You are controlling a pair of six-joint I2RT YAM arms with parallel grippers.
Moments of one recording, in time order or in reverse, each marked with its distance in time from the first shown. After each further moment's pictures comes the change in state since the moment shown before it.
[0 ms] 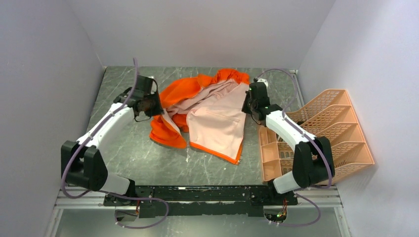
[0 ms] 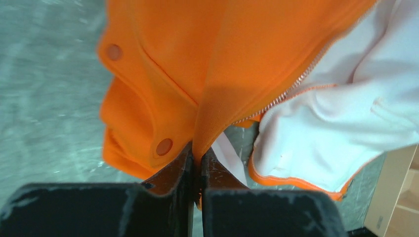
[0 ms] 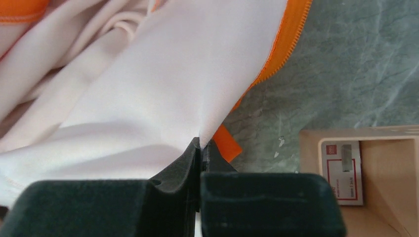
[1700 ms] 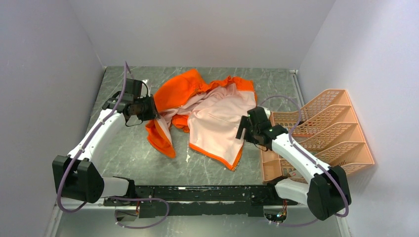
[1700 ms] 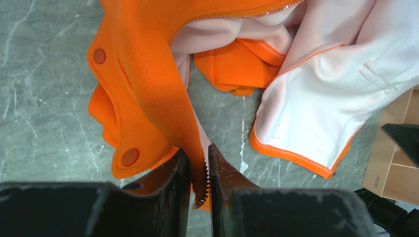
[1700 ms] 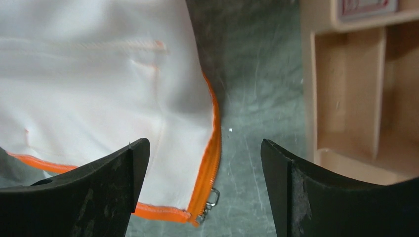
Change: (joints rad) left arm 0.103 -0.137 -0.027 -0.108 0.115 0.104; right arm 0.122 -0.341 -0.241 -0.341 0.013 0.205
